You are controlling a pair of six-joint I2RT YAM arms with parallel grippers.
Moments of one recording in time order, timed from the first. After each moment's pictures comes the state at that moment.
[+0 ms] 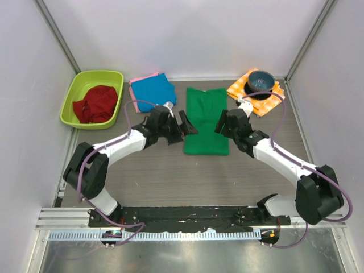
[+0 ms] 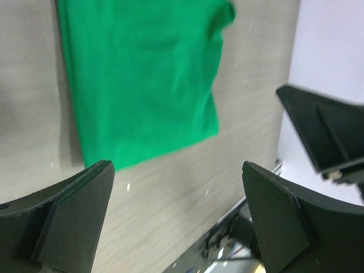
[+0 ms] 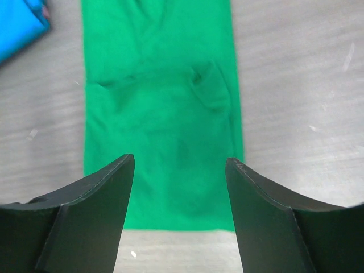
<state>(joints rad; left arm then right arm) -0.55 1.65 1.08 -0.05 0.26 -0.94 0.47 1.35 0.89 -0.14 0.35 0.59</state>
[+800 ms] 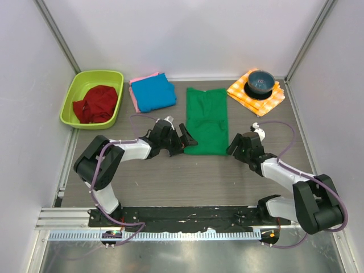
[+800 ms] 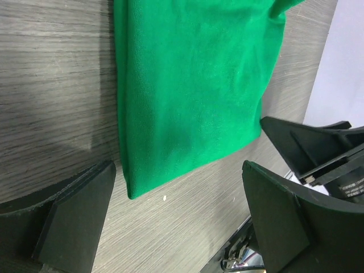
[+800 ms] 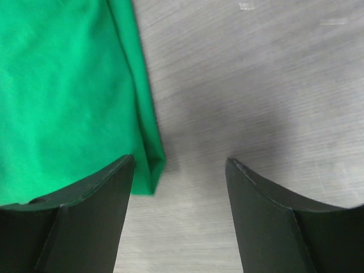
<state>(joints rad) -0.62 1.75 0.84 0.25 0.26 -1.01 0.32 1.21 0.45 -0.01 0.17 0.68</state>
